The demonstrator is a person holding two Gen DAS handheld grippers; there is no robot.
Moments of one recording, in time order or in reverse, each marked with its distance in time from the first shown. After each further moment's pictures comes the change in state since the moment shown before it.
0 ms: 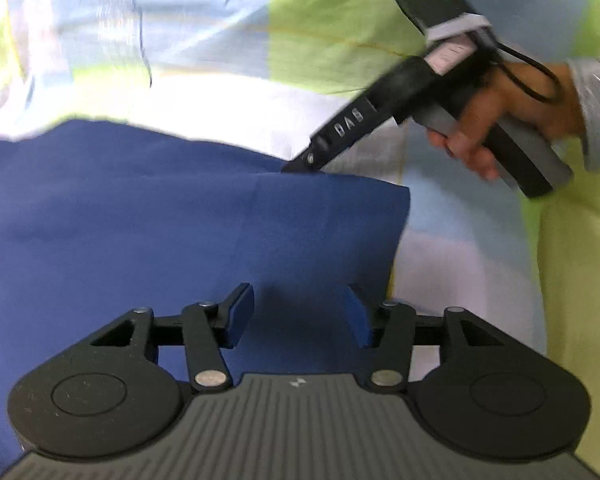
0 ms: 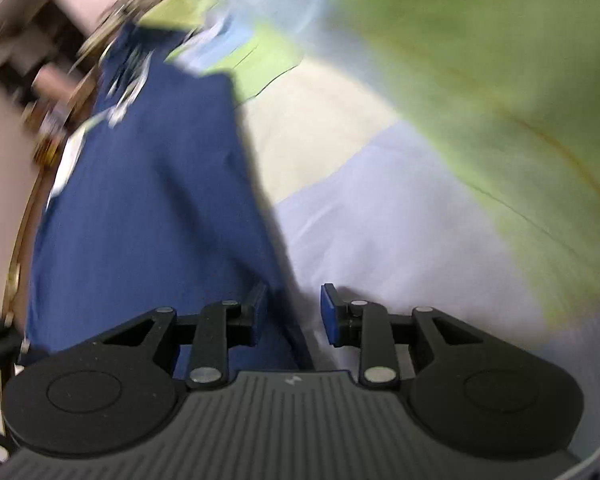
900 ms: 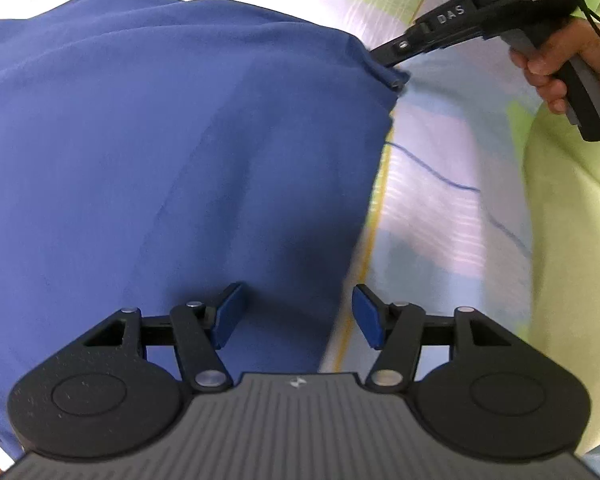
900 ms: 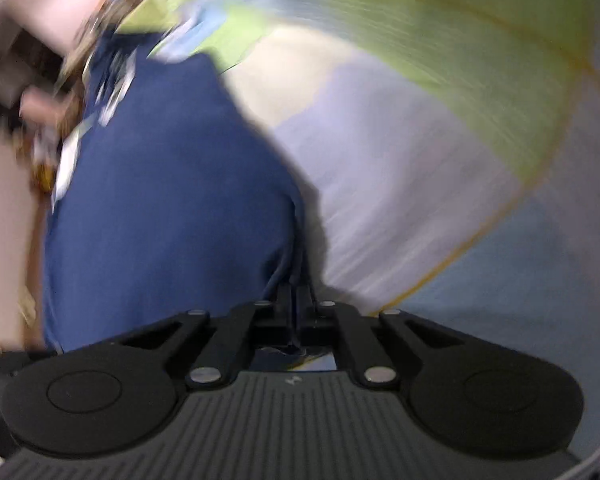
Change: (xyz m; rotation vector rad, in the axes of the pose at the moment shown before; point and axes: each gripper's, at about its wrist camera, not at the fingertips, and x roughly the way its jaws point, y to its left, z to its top) left arm -0.016 0.017 -0.079 -0.071 0.189 -0.108; right arm -0.048 0.027 -0.077 0.112 -0.037 -0.148
